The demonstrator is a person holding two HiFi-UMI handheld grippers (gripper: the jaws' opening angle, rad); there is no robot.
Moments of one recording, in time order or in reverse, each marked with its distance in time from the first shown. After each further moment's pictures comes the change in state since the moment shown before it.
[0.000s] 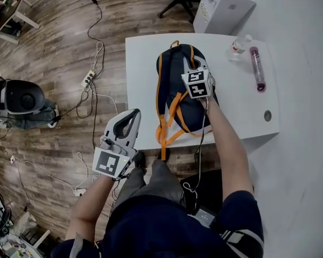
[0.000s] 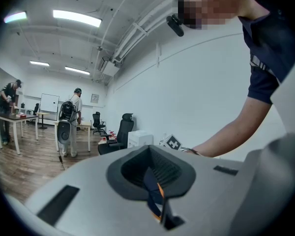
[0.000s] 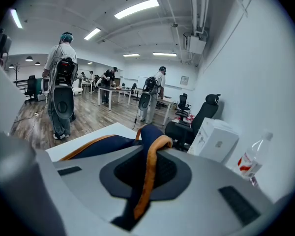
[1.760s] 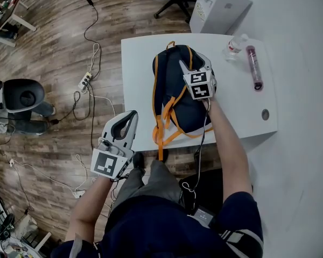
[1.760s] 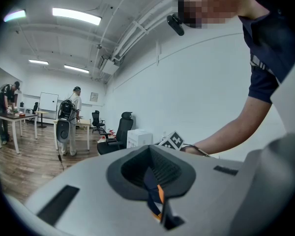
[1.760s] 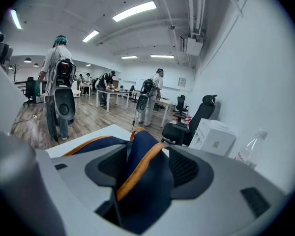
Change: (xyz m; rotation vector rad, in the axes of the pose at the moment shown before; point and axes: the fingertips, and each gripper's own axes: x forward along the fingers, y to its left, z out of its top) left arm 0.003 -0.001 -0.006 -0.004 0.016 -0.011; right arm -0.011 -0.019 -0.004 0.015 -0.020 -0.016
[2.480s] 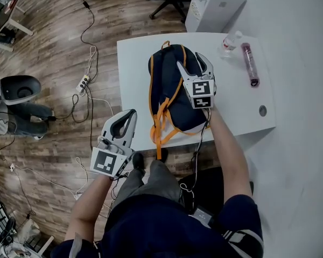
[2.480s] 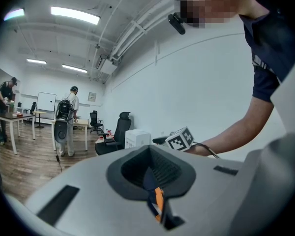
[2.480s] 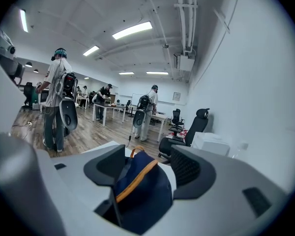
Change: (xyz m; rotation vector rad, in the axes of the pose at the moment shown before) left arm 0.006 -0.006 0.000 0.007 -0.002 -0.023; right arm -0.053 -0.003 0.034 0.033 -0.196 -0.052
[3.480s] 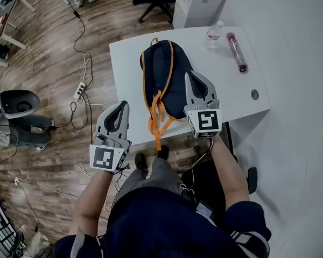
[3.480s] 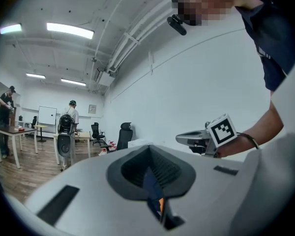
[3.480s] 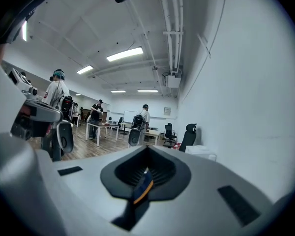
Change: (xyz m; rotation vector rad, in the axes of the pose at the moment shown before) left arm -0.020 -0.009 0.037 0.093 -0.096 0.032; right arm -0.164 0.028 0.070 0.094 -0.203 -0.097
